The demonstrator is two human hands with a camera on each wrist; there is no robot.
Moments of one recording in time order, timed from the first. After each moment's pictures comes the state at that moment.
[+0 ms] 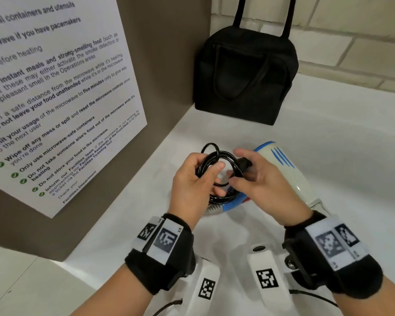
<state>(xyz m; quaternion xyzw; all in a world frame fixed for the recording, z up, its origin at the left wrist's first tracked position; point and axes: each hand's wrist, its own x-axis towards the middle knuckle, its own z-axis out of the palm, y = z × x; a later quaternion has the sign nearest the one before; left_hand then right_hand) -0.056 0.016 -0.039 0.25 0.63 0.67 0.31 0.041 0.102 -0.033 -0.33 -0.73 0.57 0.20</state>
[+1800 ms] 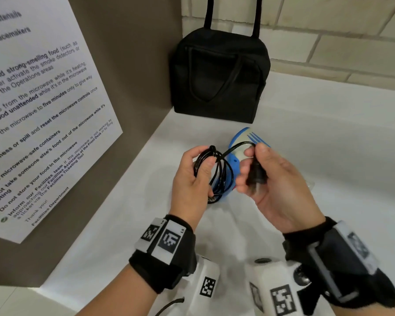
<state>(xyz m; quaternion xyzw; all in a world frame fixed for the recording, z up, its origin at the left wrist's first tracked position) -0.044 0.039 -0.047 0.31 0.63 0.66 0.27 0.068 0.097 -0.005 -0.28 -0.48 0.76 0.35</state>
